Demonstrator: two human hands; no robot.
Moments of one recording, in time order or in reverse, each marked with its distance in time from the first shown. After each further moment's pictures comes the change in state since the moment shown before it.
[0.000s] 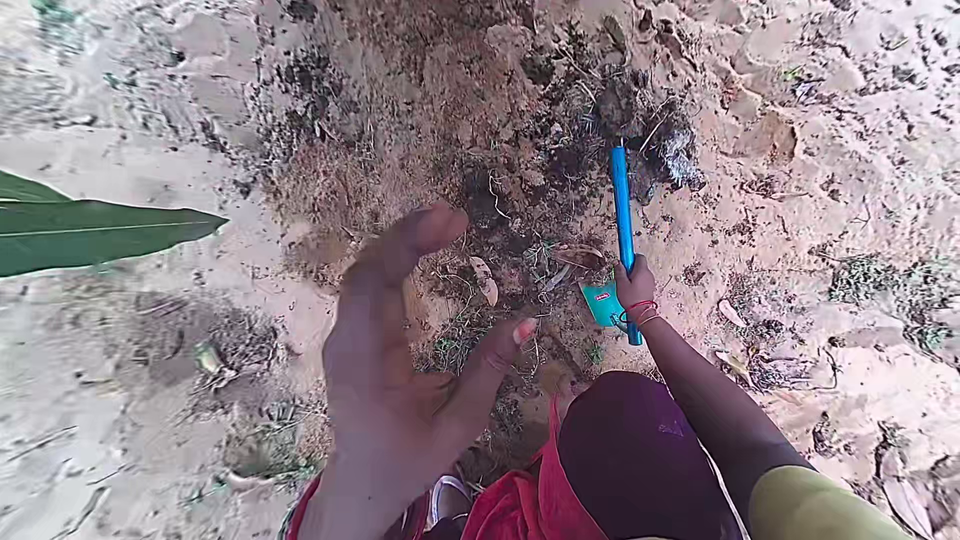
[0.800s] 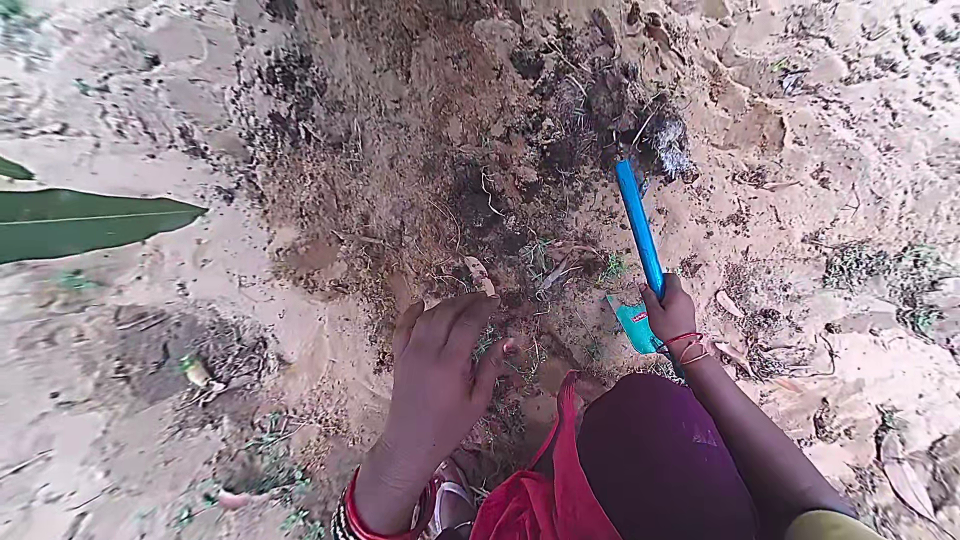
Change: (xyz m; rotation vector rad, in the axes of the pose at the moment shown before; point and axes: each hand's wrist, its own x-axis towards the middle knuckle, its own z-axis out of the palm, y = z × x) left_hand -0.053 -0.048 0.020 0.410 -0.243 -0.002; right_hand -0.065 0.011 -0.053 -0.153 0.001 -0.027
